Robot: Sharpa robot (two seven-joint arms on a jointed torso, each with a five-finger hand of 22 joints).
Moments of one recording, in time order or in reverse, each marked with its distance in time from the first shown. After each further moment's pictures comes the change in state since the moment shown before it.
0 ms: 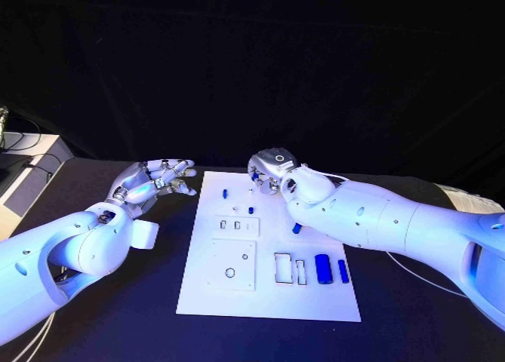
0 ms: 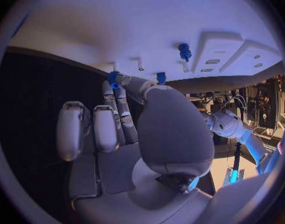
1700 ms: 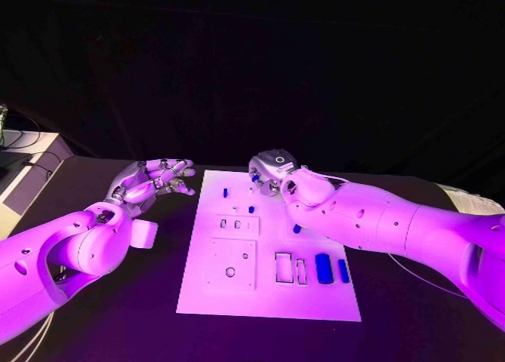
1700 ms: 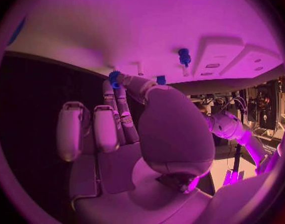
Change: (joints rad) left arm 0.000 -0.001 0.000 -0.005 0.000 0.000 -0.001; left_hand 0.004 -0.004 0.003 0.003 0.000 0.000 0.000 0.000 0.001 0.000 0.000 0.000 0.000 0.000 0.000 0.000 0.003 0.000 0.000 0.000 0.004 0.003; right arm -0.006 -0.002 -0.002 0.007 -0.015 -0.005 -0.020; right_hand -0.017 -0.018 -0.006 0.003 0.000 -0.018 0.008 -0.005 0.009 -0.008 -0.009 0.001 0.034 0.000 0.000 0.000 -0.005 0.000 0.000 0.000 0.004 0.004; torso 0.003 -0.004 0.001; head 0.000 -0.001
